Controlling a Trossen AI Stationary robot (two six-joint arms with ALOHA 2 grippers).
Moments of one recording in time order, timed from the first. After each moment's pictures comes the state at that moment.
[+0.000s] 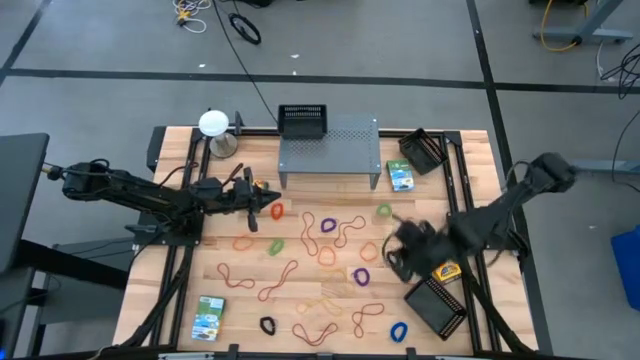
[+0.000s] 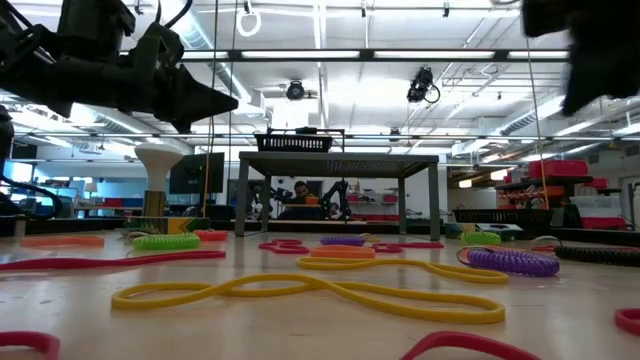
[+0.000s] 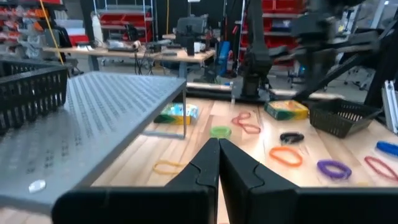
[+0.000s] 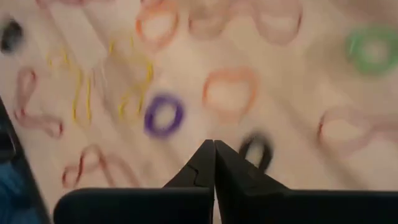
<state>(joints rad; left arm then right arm) 0.06 1.02 0.13 0.88 -0.16 -0.01 0.63 1.27 0.91 -0.84 0.33 1.26</state>
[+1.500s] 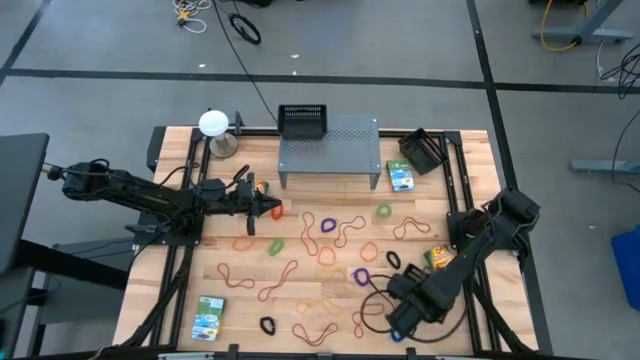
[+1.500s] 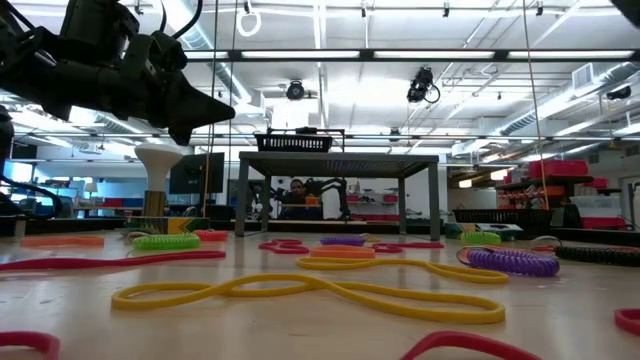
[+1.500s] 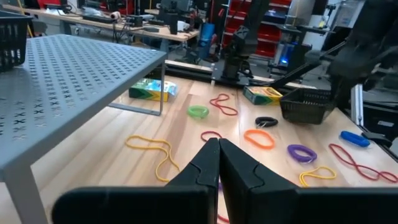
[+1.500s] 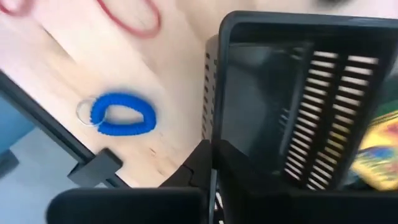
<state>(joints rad) 0.06 1.02 0.13 0.82 -0.09 -0.12 0.75 1.77 1.37 -1.18 -0.10 1.31</state>
